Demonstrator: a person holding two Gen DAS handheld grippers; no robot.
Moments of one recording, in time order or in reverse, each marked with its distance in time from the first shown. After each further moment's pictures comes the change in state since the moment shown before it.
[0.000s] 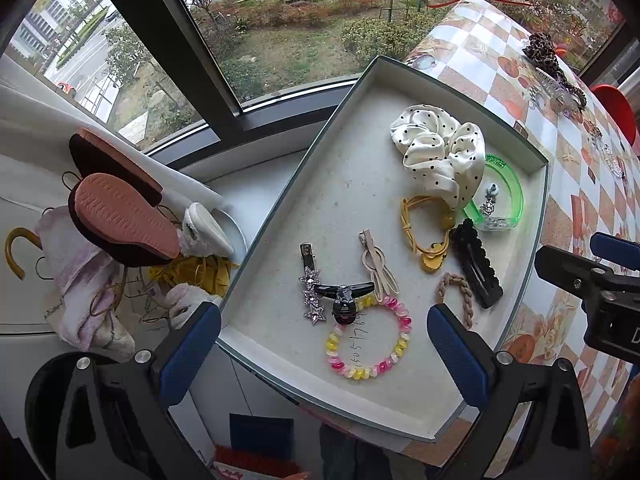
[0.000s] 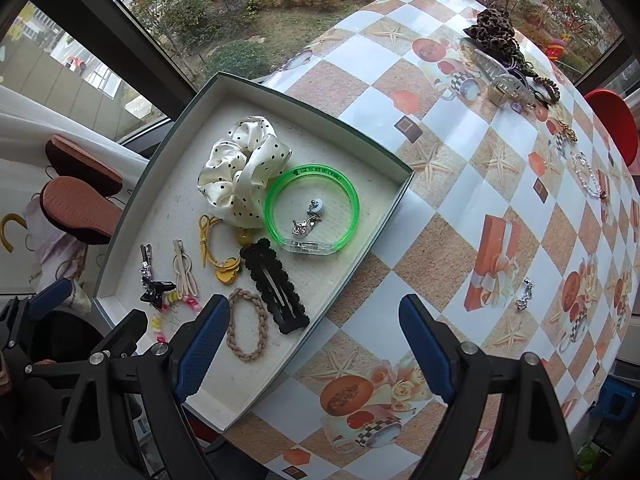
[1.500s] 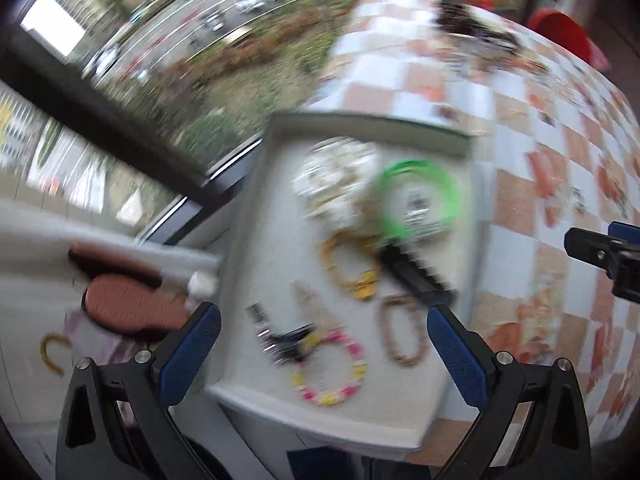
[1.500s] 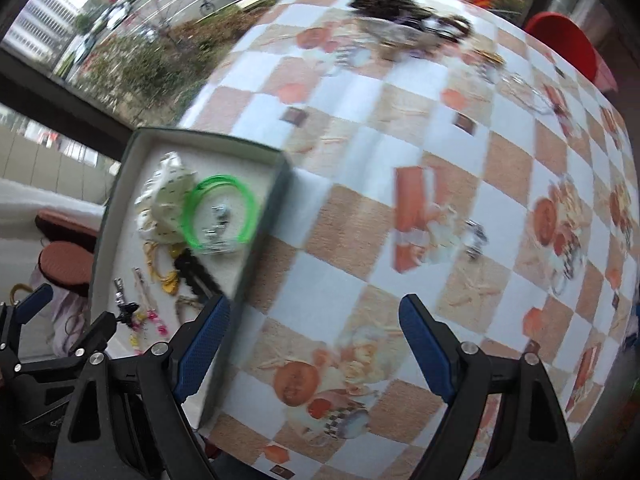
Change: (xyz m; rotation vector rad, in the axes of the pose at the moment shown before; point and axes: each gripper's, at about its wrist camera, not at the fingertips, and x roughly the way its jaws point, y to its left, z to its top) left arm -0.027 -0.104 0.008 0.365 -0.105 0.050; right arm -0.015 -0.122 -0.059 0.355 -0.078 0.004
